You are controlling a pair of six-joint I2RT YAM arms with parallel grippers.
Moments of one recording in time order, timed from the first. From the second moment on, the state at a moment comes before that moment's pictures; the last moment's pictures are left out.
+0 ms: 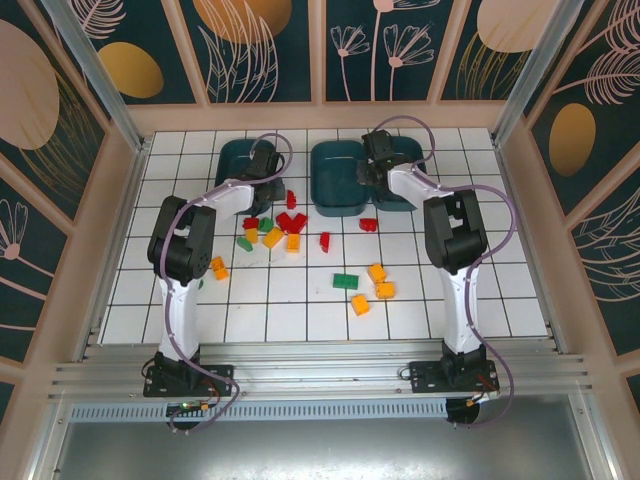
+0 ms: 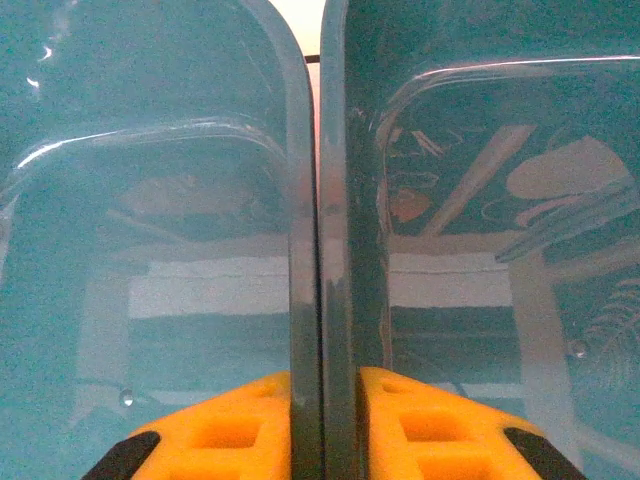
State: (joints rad) left arm -0.36 2.15 1.53 -0.28 -0.16 -0.37; right arm 0.36 2.21 1.72 -0.35 0.13 0.31
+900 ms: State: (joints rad) left arm -0.47 2.12 1.61 -0.38 -0.11 -0.41; right arm 0.37 1.65 1.24 -0.29 0.15 0.37
